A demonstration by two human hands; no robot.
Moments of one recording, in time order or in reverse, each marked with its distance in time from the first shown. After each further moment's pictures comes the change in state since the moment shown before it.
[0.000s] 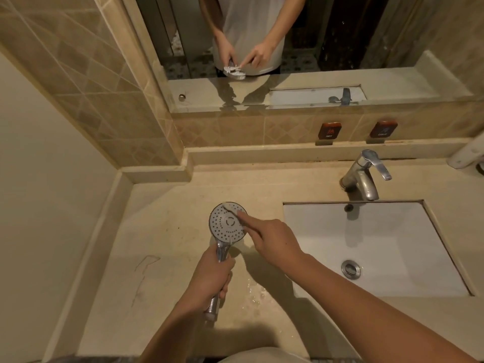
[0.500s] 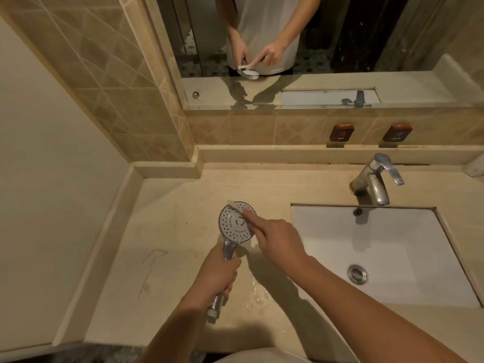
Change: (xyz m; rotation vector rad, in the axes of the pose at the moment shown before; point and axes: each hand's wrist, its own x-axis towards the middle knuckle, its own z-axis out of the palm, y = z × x) left_hand -0.004 0.002 -0.001 0.059 0.005 0.016; right_hand 0.000 -0.011 0.001 -0.095 -0.022 -0.024
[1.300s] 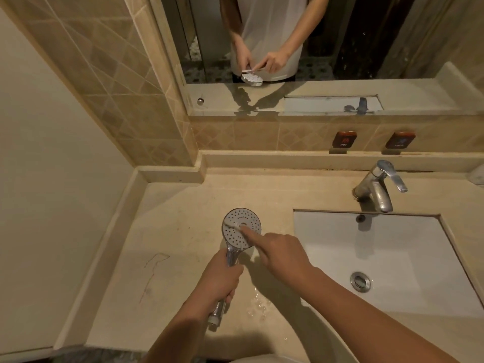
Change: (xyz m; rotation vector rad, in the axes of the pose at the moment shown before) left_hand -0.004 0.003 -0.001 0.052 -0.011 -0.021; right_hand -0.011 0.002 0.000 -0.160 -0.095 -0.133
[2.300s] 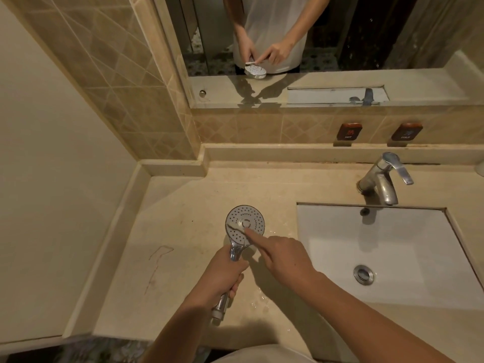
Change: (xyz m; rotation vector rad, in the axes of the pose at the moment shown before) left_hand -0.005 -0.001 0.000 -0.108 -0.074 -0.050; right_hand -0.017 -0.009 0.010 0.075 -0.023 0.026
